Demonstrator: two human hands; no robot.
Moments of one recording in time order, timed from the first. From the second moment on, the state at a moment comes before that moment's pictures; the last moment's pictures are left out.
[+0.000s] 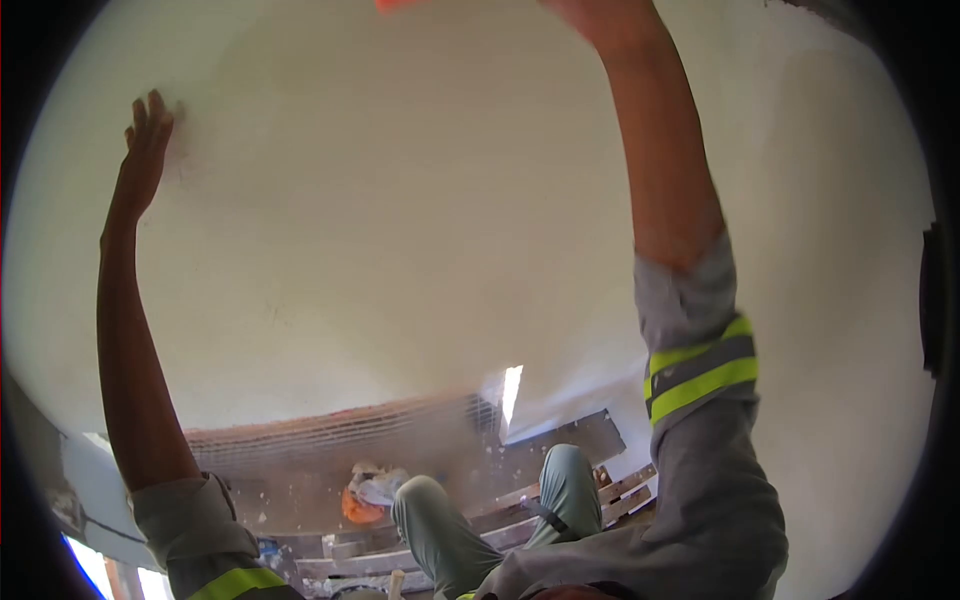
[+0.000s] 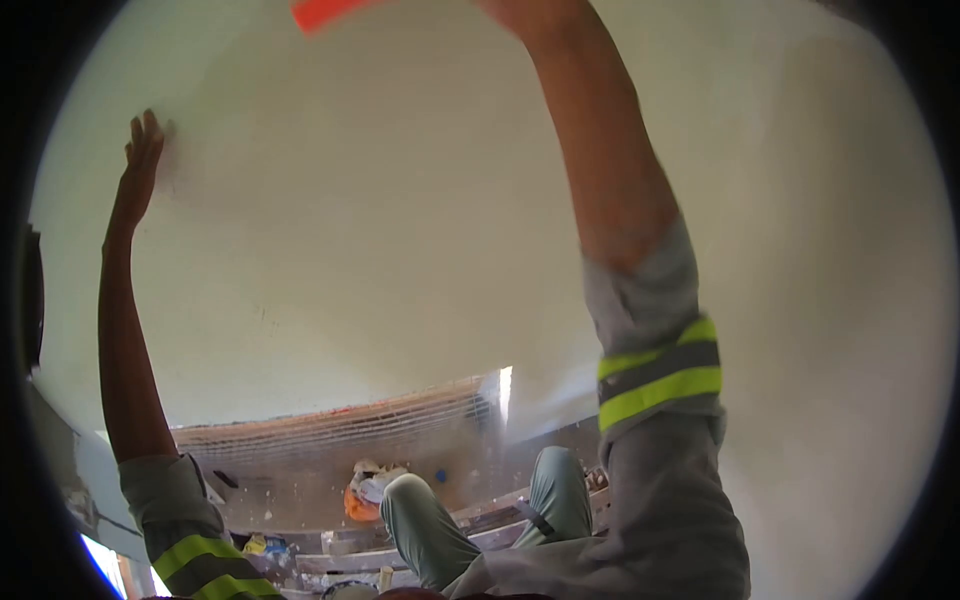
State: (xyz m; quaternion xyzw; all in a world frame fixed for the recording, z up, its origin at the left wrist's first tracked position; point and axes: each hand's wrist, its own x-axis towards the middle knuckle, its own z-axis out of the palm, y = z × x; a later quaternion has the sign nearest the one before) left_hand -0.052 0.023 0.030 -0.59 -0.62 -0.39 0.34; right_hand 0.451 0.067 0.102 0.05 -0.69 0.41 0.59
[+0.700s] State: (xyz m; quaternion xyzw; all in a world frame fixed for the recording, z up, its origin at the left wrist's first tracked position) left_hand 0.042 -0.034 0.037 -0.57 -0.76 -0.23 0.22; right_hand 0.312 0.085 -0.405 -0.22 -0.40 0.77 0.45
